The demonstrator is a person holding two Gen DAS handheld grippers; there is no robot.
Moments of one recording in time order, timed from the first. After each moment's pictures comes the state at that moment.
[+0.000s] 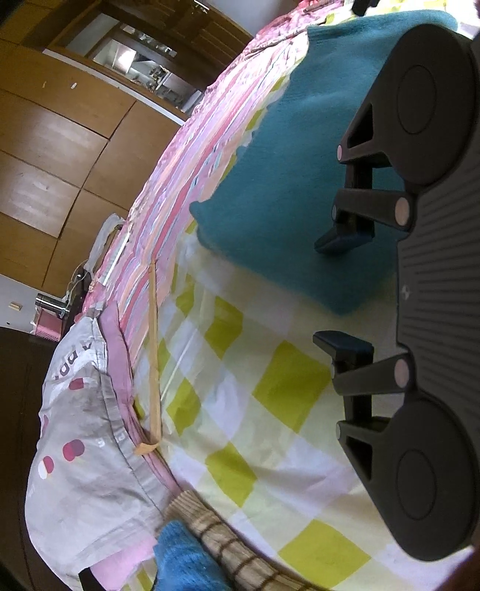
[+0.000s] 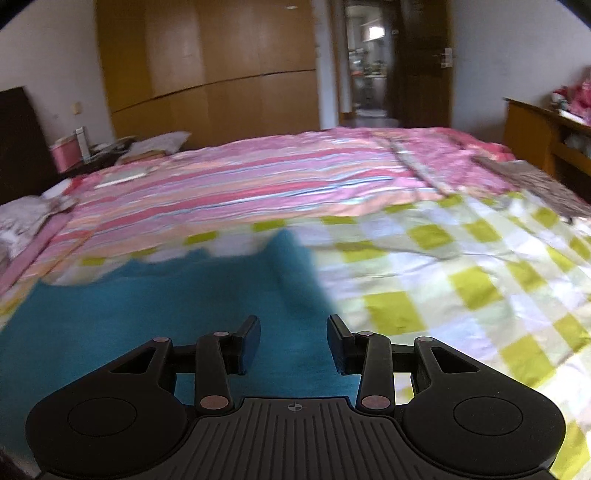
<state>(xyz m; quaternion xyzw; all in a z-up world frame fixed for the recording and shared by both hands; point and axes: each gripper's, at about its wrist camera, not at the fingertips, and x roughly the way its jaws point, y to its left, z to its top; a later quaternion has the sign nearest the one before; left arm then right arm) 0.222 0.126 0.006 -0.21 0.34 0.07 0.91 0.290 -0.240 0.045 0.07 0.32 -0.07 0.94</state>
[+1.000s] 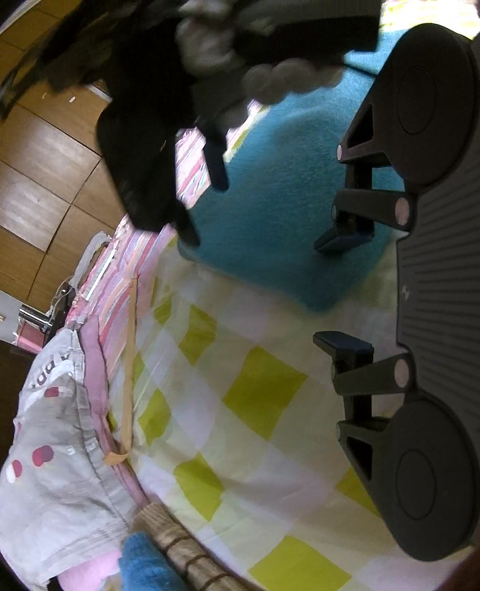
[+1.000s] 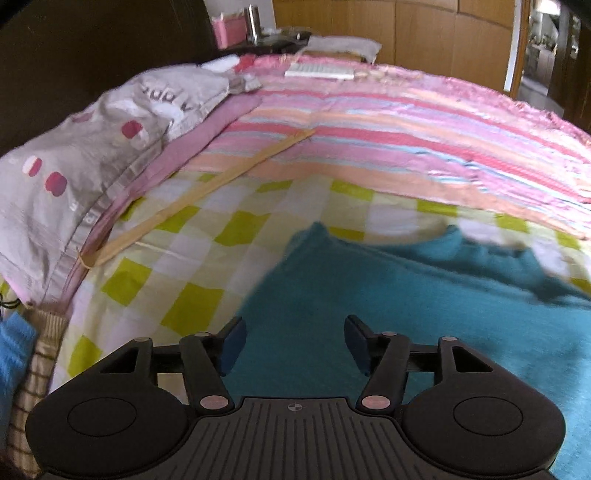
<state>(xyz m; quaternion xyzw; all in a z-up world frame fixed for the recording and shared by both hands) 0.215 0.140 -0.011 -0.24 0.35 0.02 0.90 0.407 0.044 0.046 -0.03 0.46 0.14 0.88</state>
